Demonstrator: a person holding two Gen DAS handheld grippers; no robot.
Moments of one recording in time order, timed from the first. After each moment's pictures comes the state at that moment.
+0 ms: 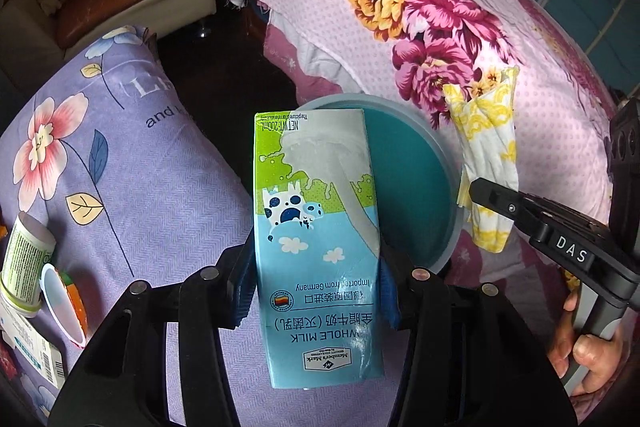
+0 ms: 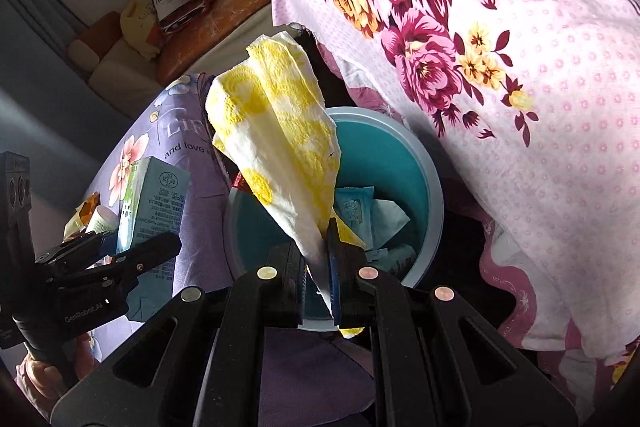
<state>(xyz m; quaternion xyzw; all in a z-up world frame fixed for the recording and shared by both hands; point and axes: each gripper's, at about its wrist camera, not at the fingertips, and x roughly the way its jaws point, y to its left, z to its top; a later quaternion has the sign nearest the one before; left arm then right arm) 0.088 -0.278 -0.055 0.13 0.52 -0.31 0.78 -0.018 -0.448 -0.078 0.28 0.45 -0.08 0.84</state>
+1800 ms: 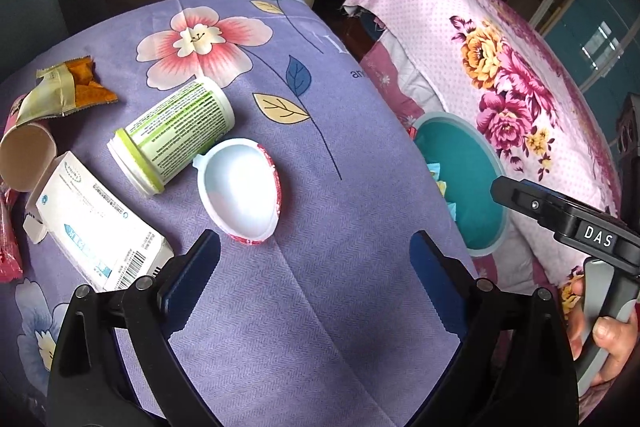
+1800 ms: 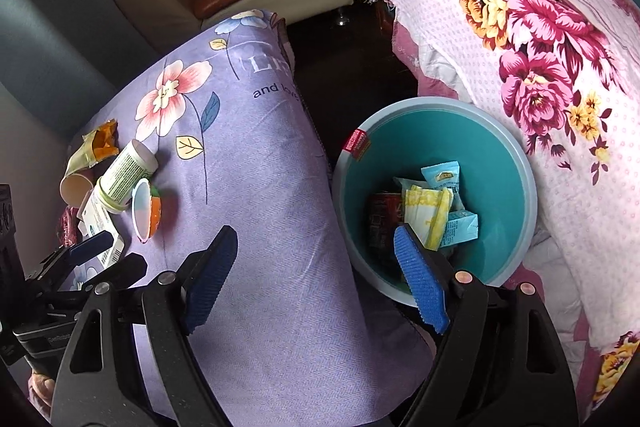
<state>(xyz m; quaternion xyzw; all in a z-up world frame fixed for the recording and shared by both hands) 0.095 -0.080 -0.044 0.00 0.53 -0.22 0.82 0.043 -0.299 -0.041 0.16 0.52 -0.03 0.84</state>
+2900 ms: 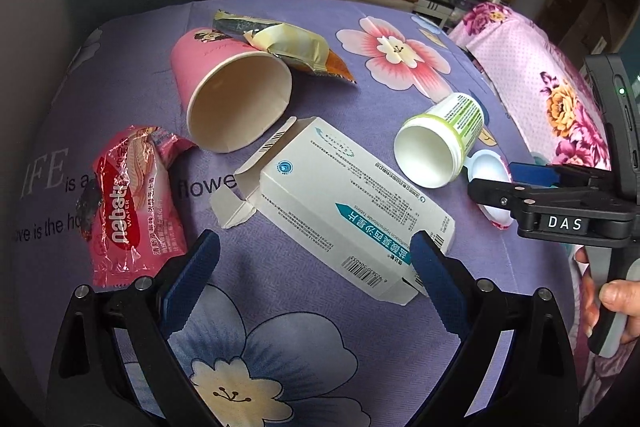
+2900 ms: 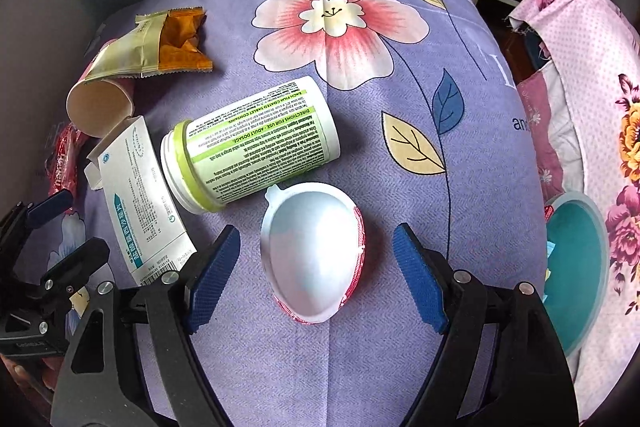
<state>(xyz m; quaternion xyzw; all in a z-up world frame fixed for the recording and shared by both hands) 0.117 0.101 -0.065 -0.03 0.51 -0.12 0.85 0.147 -0.098 -0.085 0.00 0.58 0.08 0.81</state>
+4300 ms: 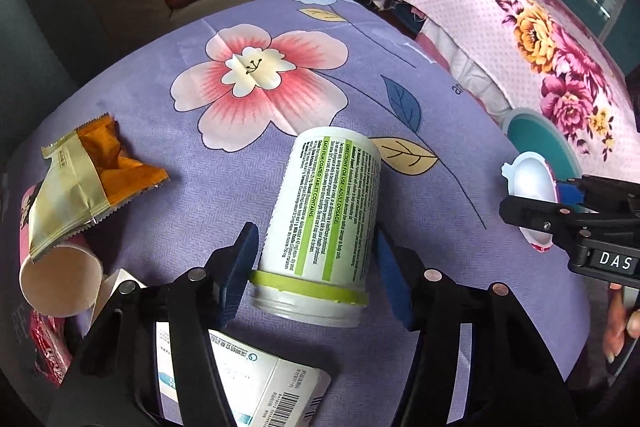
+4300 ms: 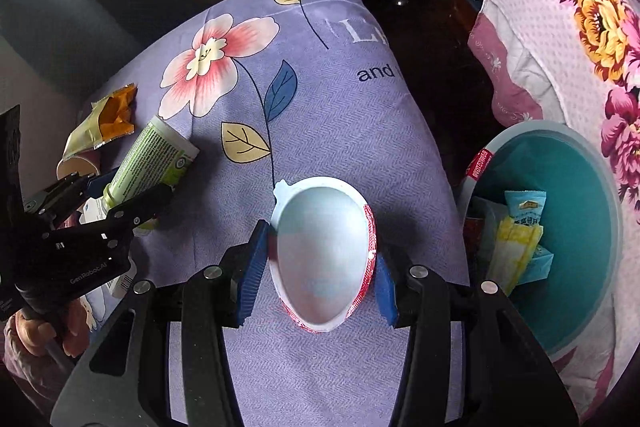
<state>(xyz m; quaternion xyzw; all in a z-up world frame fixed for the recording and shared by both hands) 0.172 -0.052 -0.074 0.11 0.51 -0.20 0.83 0.123 -0.233 -0.090 0.15 0.55 0.04 0.82</state>
